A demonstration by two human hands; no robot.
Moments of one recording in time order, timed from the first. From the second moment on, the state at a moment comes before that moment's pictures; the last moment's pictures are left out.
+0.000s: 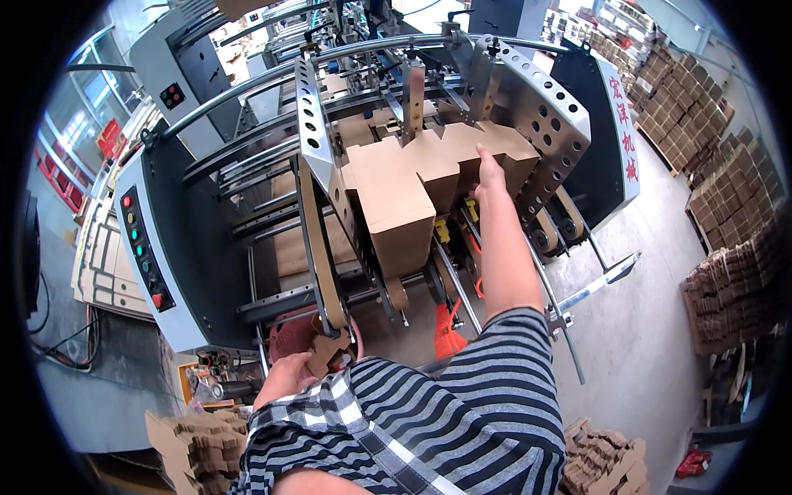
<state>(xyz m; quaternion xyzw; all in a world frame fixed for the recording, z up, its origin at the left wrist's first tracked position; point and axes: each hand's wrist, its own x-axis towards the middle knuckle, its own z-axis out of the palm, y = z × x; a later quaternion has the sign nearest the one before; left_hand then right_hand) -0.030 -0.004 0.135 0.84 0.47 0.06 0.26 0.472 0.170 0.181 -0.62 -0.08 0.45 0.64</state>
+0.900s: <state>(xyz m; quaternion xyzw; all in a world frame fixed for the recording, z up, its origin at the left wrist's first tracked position) -0.064 -0.030 0.101 0.84 0.50 0.06 0.23 0.462 0.166 0.203 -0.59 -0.18 0.25 0.75</state>
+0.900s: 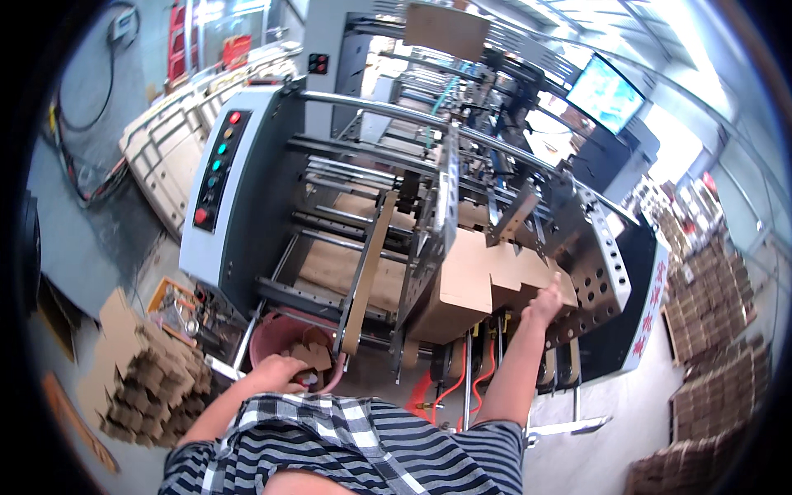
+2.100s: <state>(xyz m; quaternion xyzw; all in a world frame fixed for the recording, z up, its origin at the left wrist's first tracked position) -0.178 -0.341 0.025 0.43 0.65 0.42 0.46 0.014 -0.131 0.076 -0.08 -0.79 0.60 -0.06</state>
